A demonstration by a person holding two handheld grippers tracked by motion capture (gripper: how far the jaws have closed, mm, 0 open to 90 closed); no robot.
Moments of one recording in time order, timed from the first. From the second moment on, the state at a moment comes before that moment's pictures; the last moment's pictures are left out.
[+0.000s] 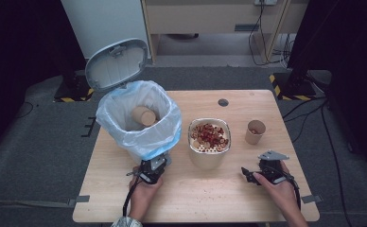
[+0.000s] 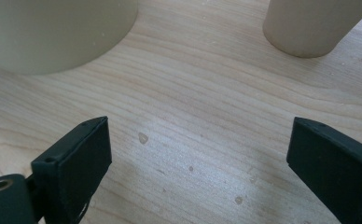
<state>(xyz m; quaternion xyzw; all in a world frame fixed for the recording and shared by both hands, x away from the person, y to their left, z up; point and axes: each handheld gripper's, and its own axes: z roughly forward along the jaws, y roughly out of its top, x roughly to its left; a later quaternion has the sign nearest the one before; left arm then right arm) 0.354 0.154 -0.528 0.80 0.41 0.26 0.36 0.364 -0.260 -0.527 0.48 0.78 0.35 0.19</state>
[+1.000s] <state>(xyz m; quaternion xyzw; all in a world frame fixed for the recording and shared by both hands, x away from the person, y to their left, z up) 0.354 0.155 -0.528 0.80 0.41 0.25 0.36 0.434 -0.284 -0.485 0.52 0.74 0.36 0.24</state>
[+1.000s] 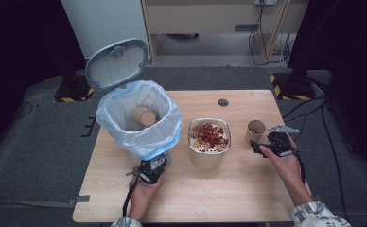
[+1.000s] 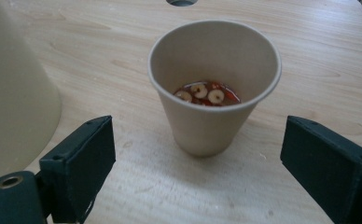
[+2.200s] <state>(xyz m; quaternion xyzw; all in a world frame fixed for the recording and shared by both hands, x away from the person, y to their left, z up) 0.353 0.155 -0.528 0.80 0.41 0.25 0.36 0.468 -0.272 -0.510 0.51 0.71 0.40 0.28</state>
